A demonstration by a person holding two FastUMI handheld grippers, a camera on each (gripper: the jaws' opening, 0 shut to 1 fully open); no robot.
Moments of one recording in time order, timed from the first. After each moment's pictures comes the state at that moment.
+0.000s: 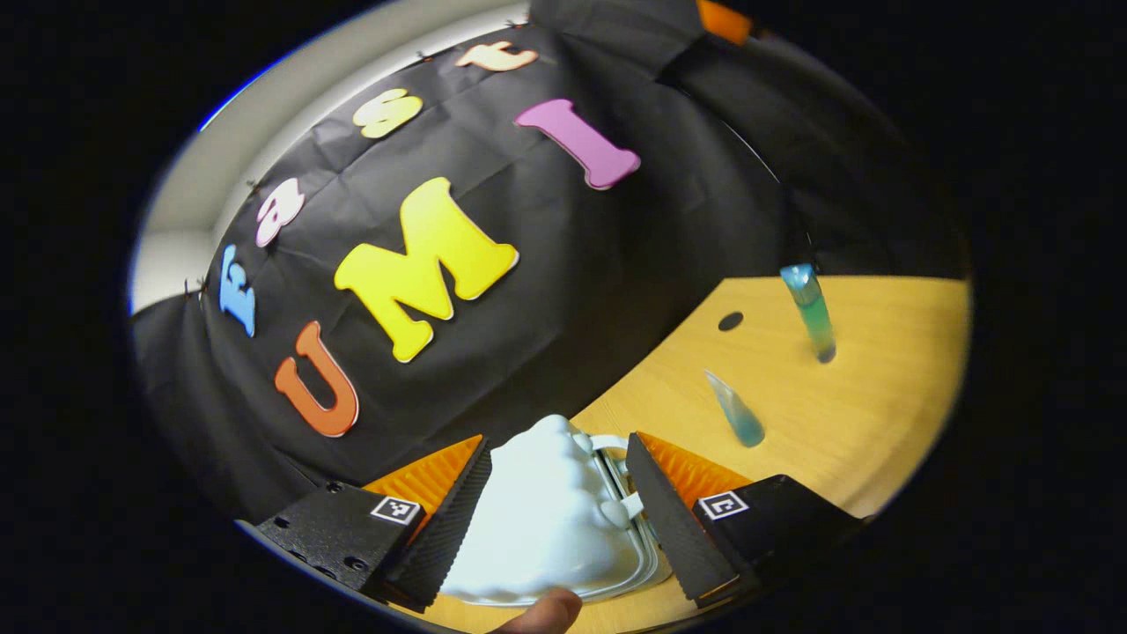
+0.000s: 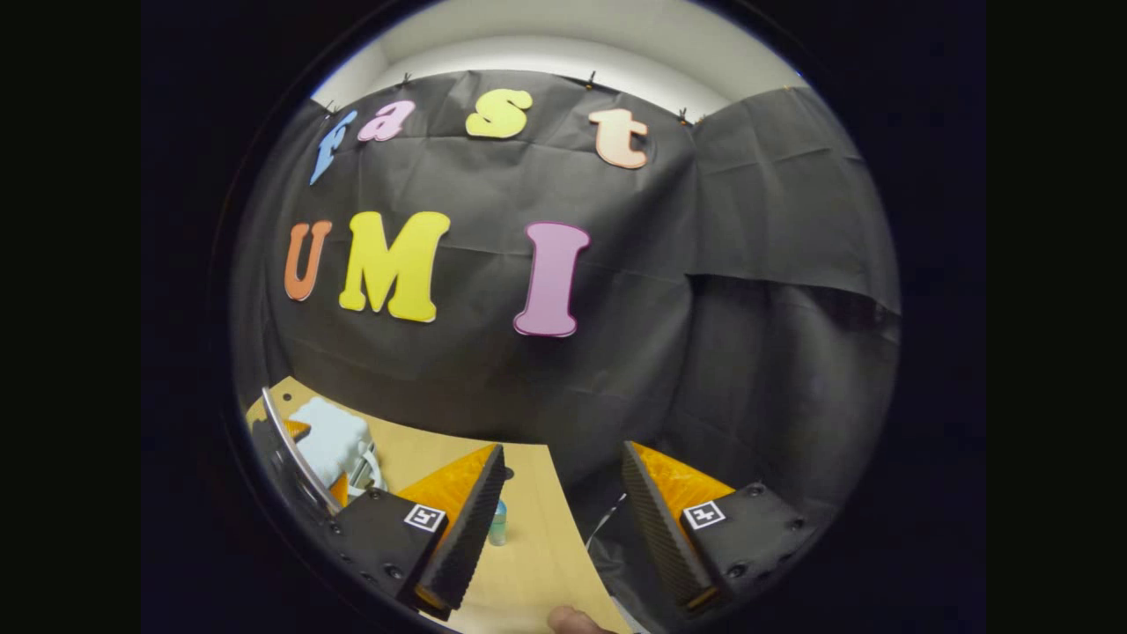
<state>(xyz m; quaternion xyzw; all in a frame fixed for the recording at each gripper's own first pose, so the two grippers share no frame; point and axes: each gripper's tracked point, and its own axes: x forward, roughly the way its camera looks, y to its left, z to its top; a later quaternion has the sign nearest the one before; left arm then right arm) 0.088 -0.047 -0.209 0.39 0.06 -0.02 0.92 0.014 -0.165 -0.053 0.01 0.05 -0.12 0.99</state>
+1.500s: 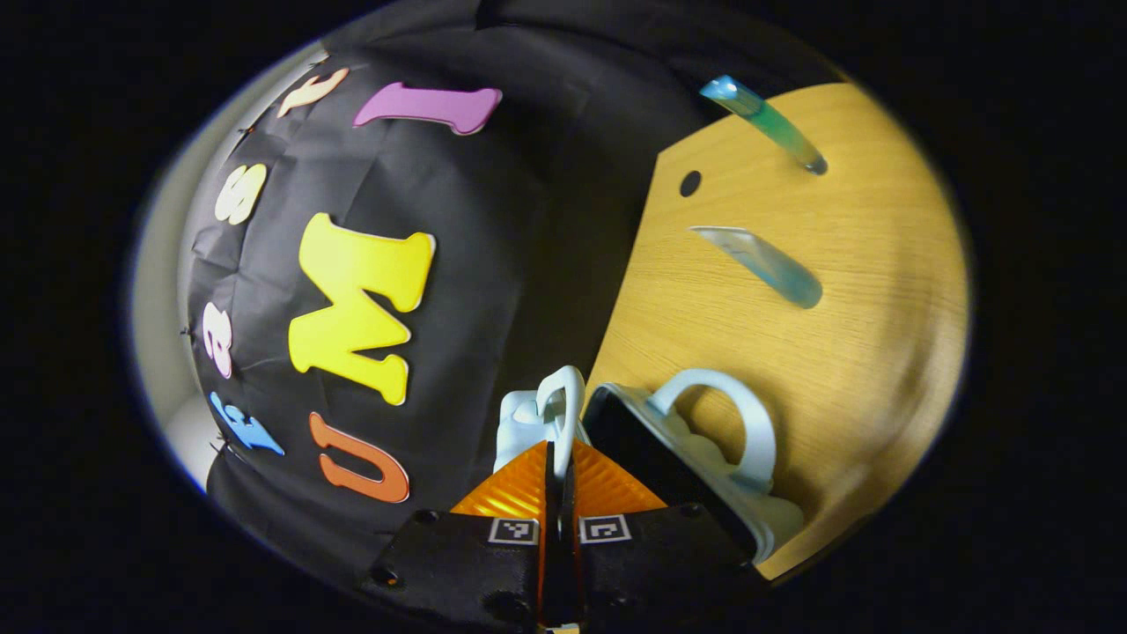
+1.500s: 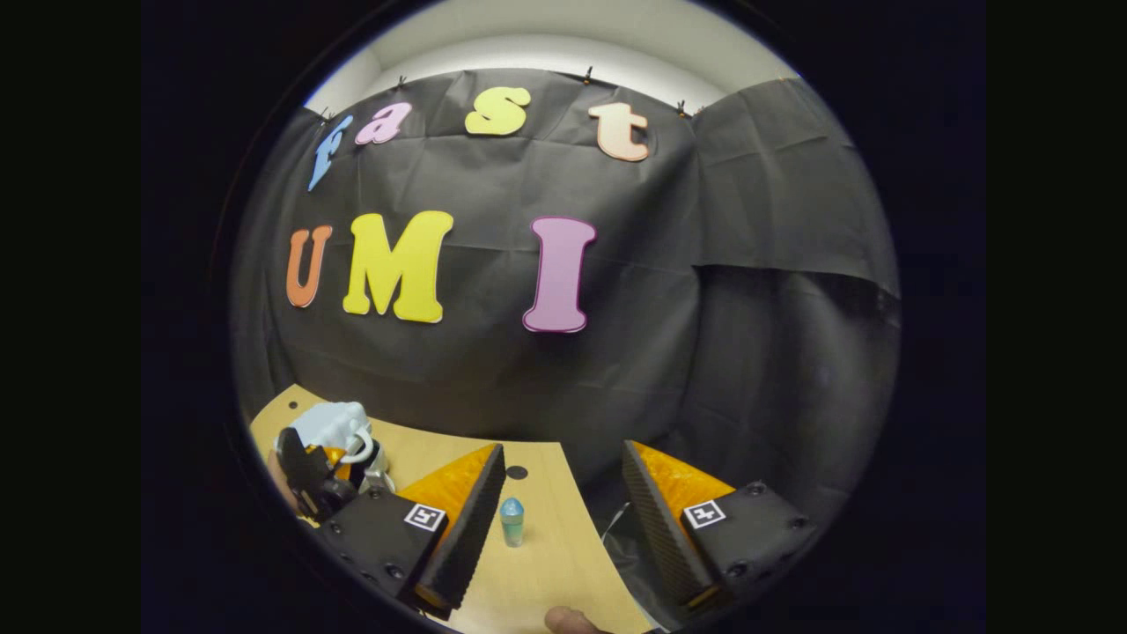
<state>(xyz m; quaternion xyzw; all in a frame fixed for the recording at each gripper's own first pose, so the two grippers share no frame) 0.138 -0.004 -0.211 0.56 0.11 0.00 0.82 0.016 -0.124 -0.045 0.02 0.04 -0.12 0.99</state>
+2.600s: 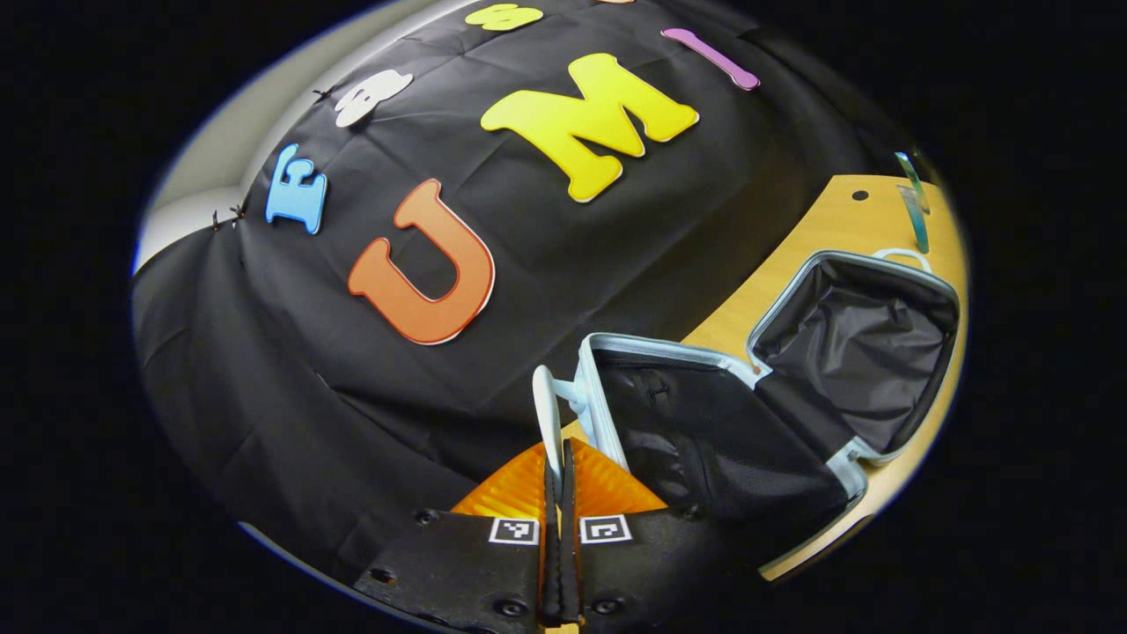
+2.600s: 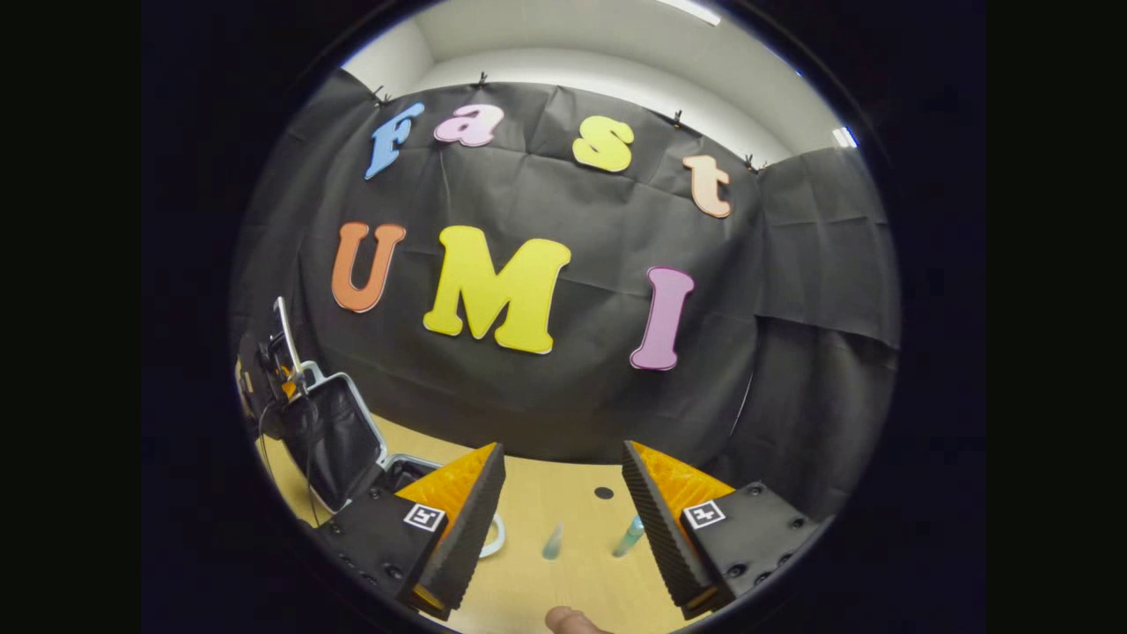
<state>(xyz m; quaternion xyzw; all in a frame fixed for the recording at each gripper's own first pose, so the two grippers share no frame) 0.108 0.392 -0.172 0.35 0.15 0.07 0.92 0.011 0.114 0.001 -0.03 0.02 -0.07 1.00</state>
